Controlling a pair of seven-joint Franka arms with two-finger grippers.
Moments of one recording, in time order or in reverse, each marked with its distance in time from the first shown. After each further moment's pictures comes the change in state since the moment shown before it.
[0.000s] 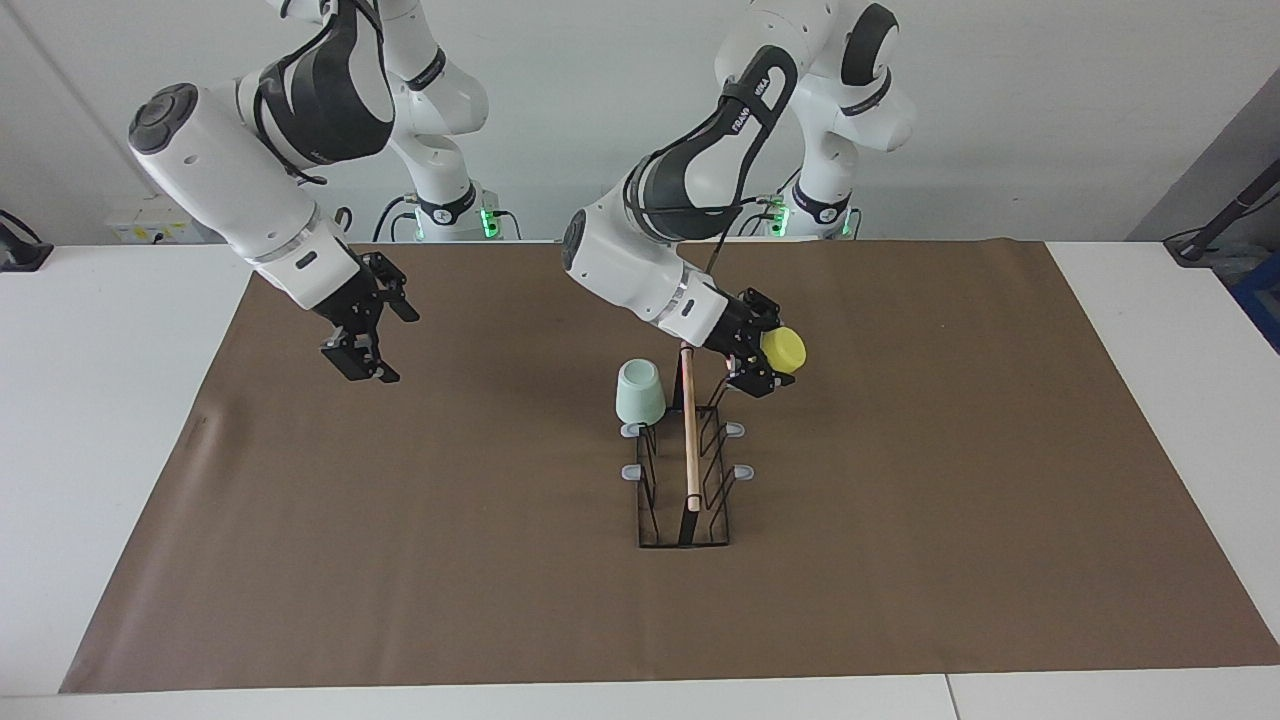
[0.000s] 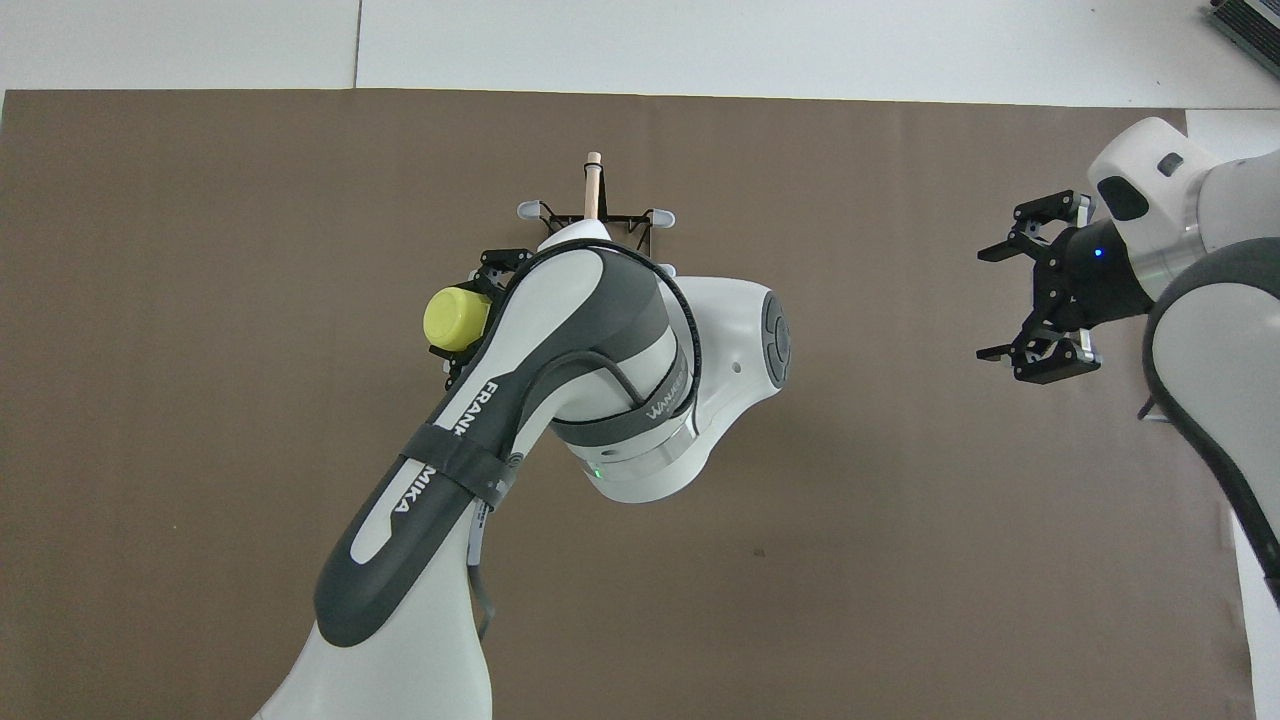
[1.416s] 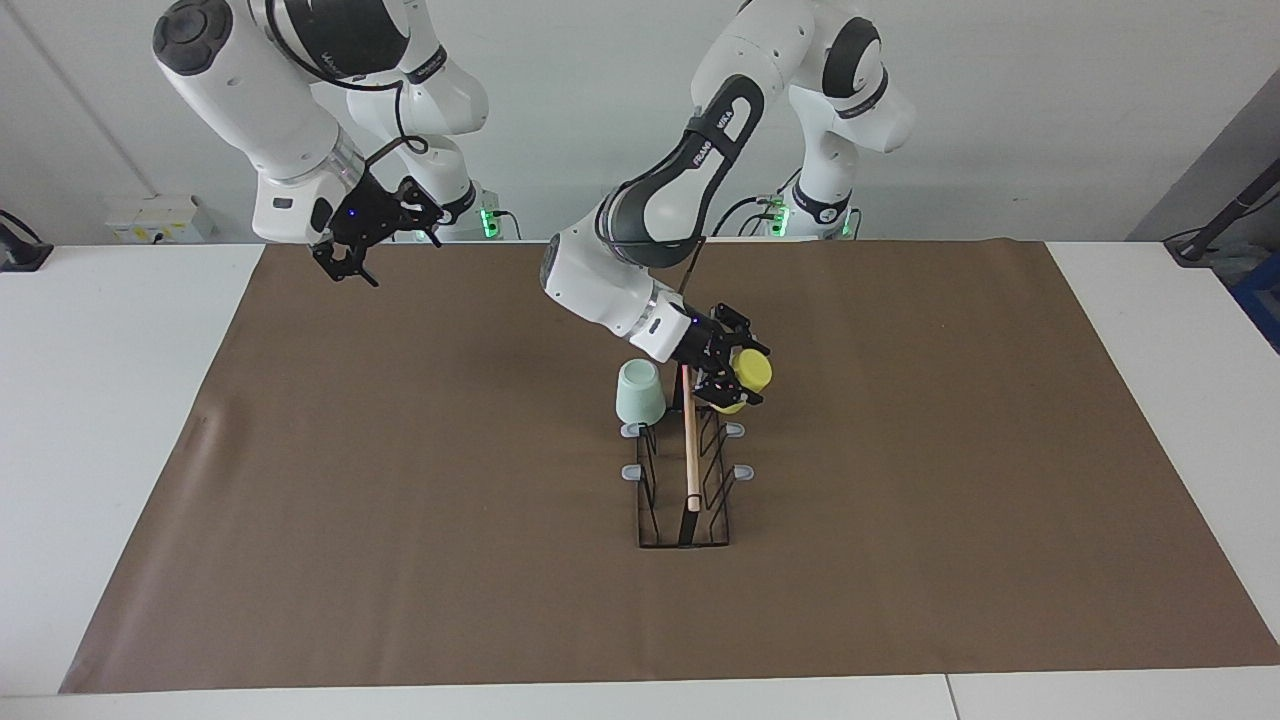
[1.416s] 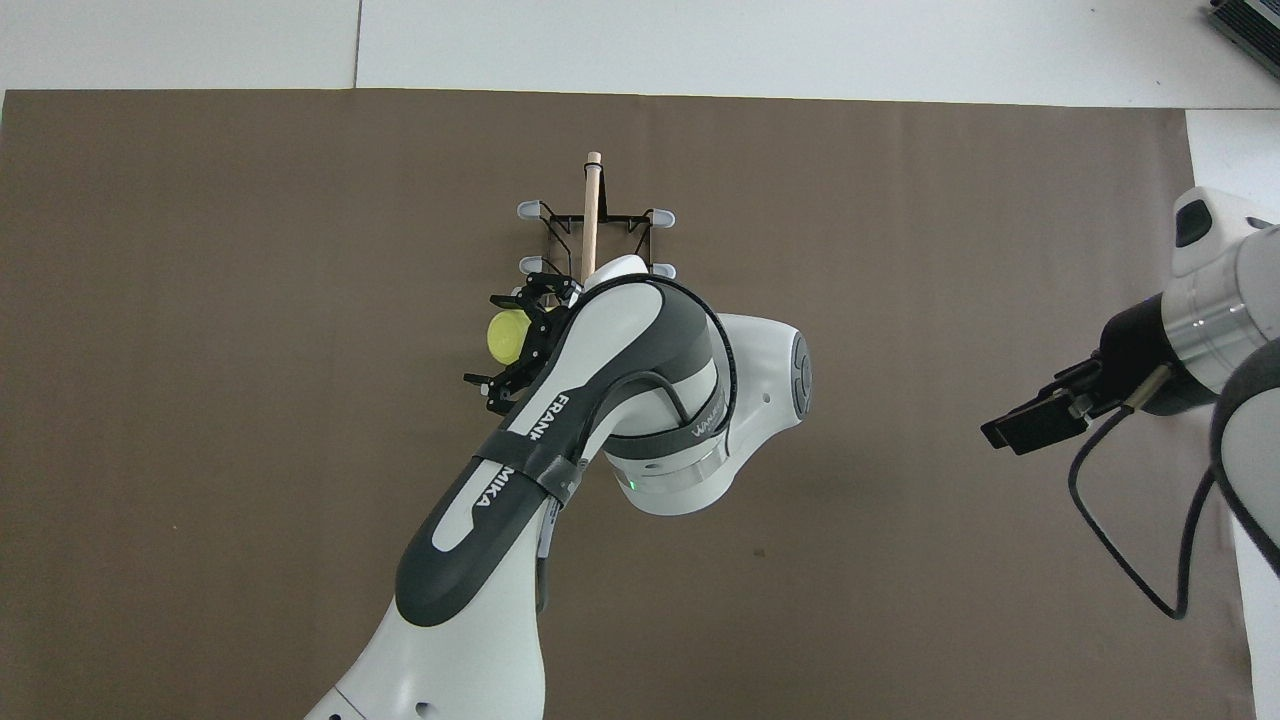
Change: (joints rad) left arm -0.042 0.063 0.004 -0.016 0.000 0.024 -0.036; right arm 0.000 -0.130 0.020 0.000 -0.077 -0.303 1.003
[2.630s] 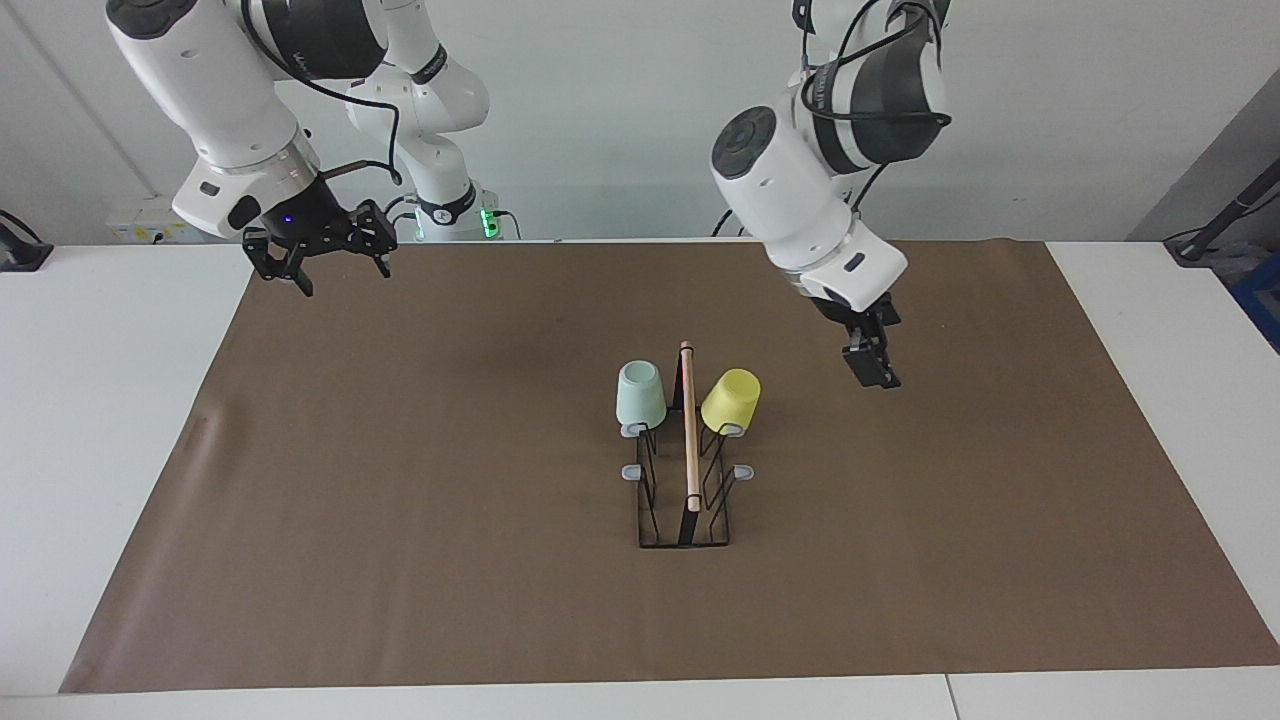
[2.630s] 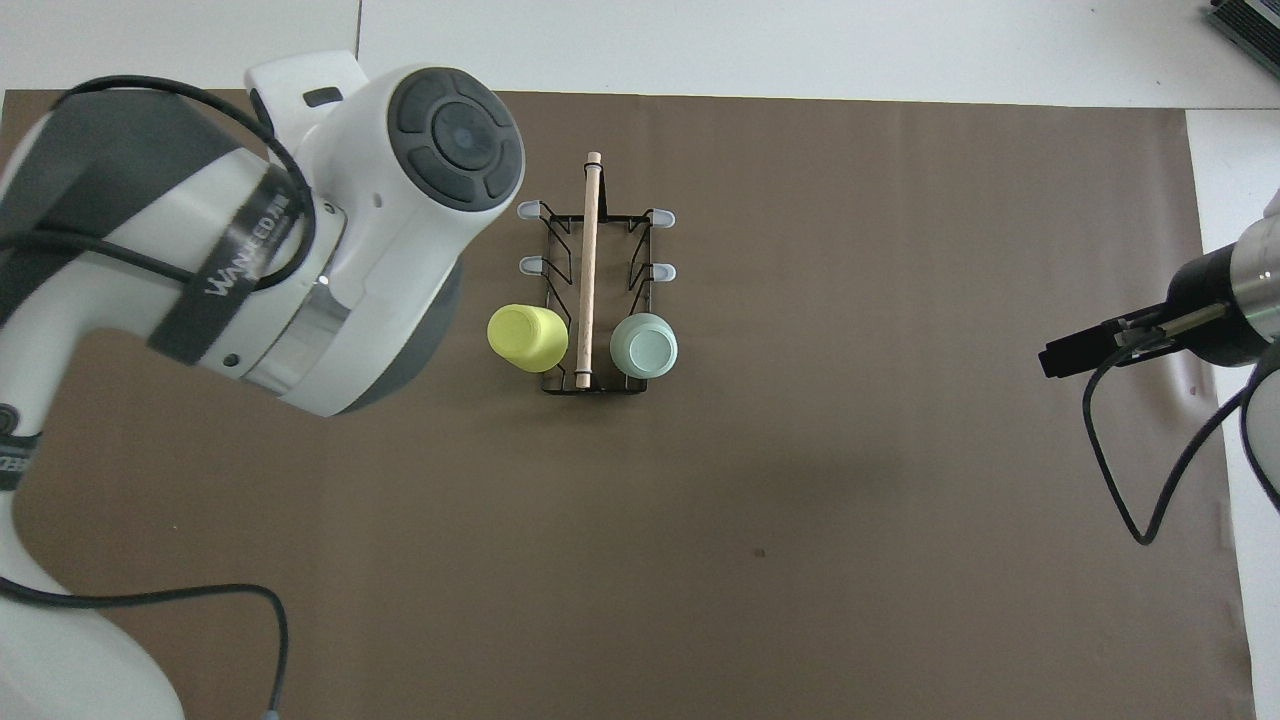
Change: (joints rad) left arm 0.313 -0.266 0.026 0.053 -0.195 0.152 0.434; right arm 0.176 0.033 -0.196 0.071 -0.141 0.087 0.242
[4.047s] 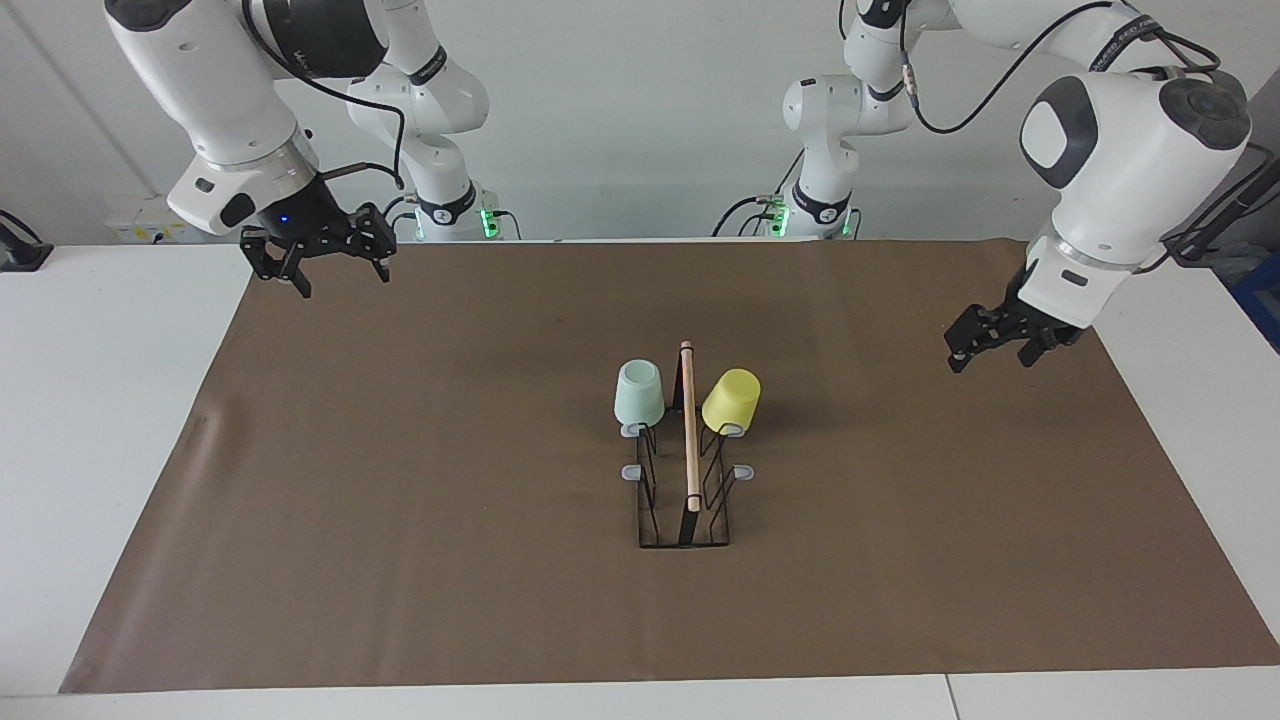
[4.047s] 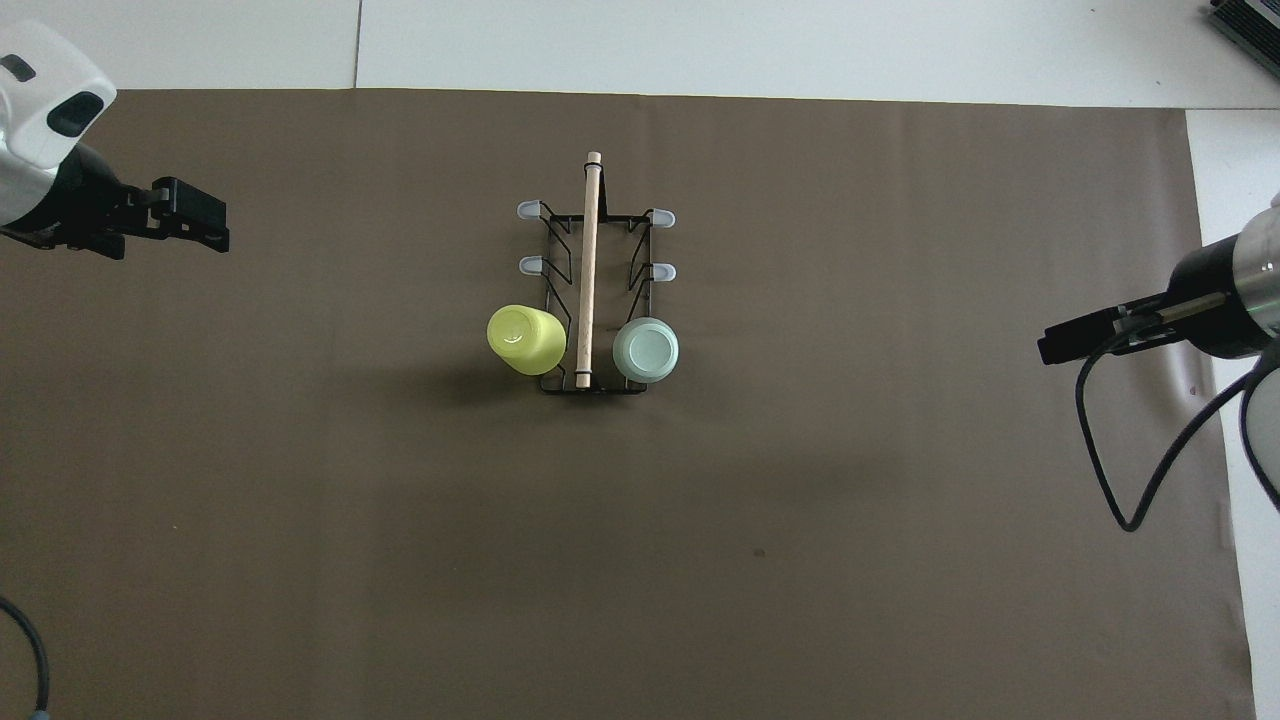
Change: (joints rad) left arm 0.512 -0.143 -0.133 -0.110 -0.629 0.094 1.621; right arm -0.095 0.003 0.098 0.009 0.000 0.017 0.054
